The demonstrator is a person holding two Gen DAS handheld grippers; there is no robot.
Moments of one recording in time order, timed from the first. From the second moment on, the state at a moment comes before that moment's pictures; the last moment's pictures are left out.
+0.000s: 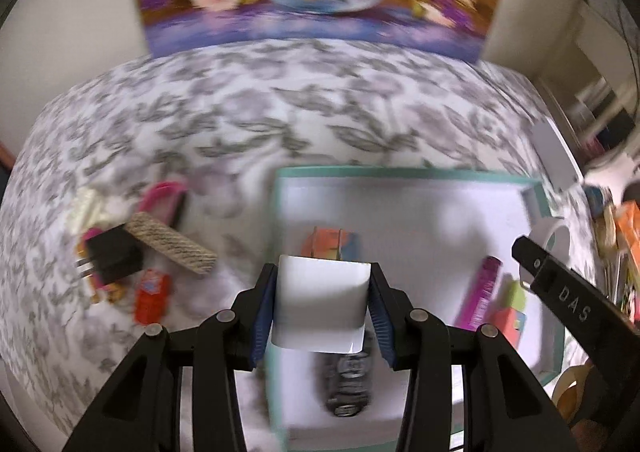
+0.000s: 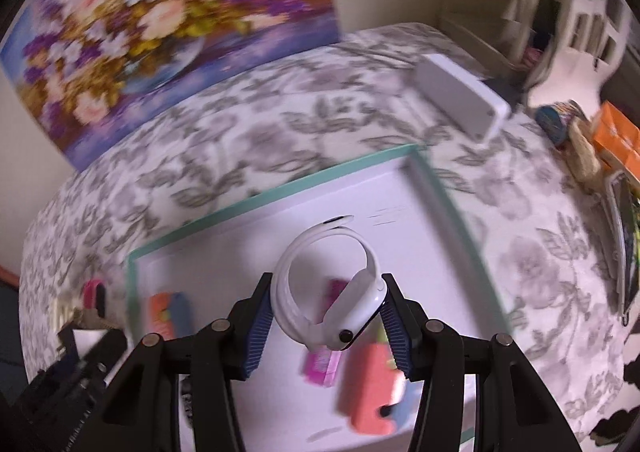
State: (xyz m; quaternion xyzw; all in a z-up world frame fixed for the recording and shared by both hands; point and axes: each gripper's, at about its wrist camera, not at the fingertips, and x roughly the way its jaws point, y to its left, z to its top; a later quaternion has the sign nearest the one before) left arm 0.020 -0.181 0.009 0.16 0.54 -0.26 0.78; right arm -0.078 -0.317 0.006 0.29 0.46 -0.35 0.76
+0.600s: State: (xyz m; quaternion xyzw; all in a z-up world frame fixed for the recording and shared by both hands) left arm 0.006 -0.220 -0.020 0.18 0.55 -0.29 0.76; right arm -0.109 -0.359 -0.013 0.33 0.47 -0.38 0.73
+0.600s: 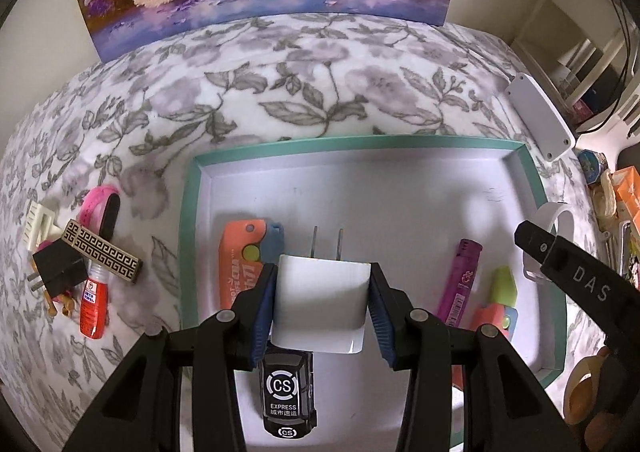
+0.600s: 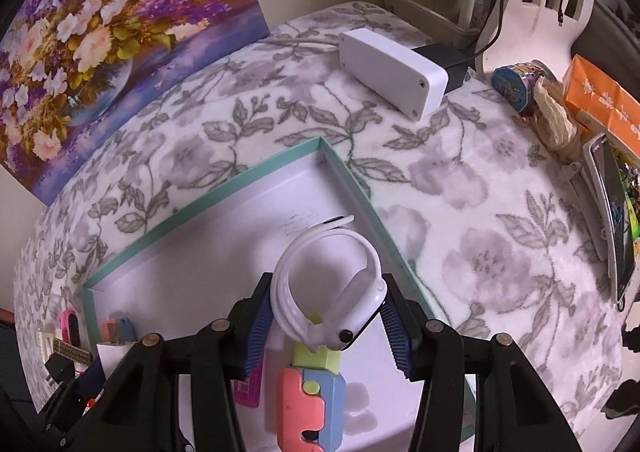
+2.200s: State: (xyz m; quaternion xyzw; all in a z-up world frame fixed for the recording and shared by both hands) left arm 0.066 -0.121 0.001 0.12 0.56 -0.16 0.81; right arm -0.080 -0.298 -0.010 0.26 0.50 -0.36 0.74
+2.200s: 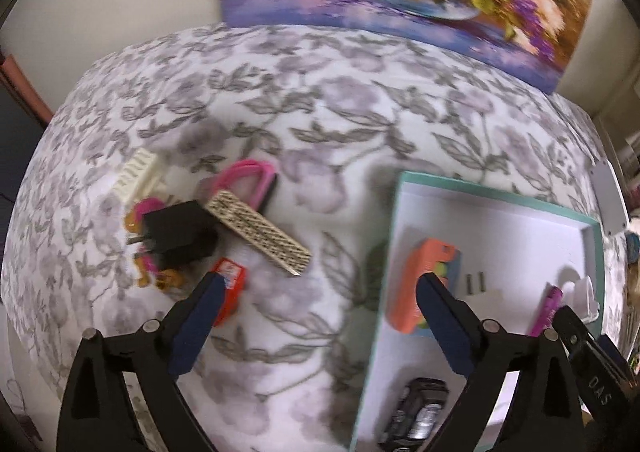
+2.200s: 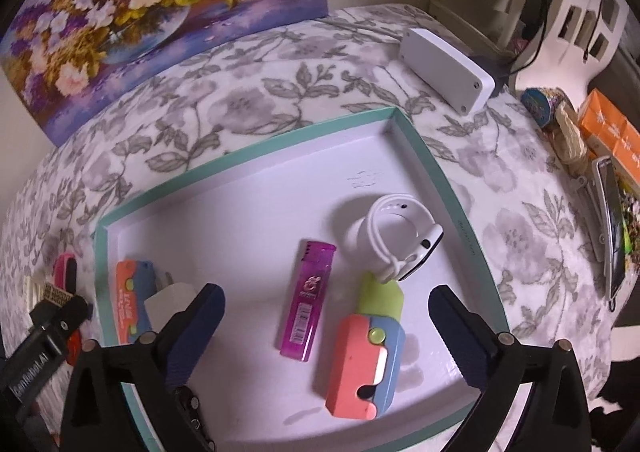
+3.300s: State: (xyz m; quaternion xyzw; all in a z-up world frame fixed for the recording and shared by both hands) left arm 0.124 0.039 0.032 0.01 0.55 -0.05 0.83; right arm -0.011 -0.186 0.023 0.24 0.48 -0.26 0.80
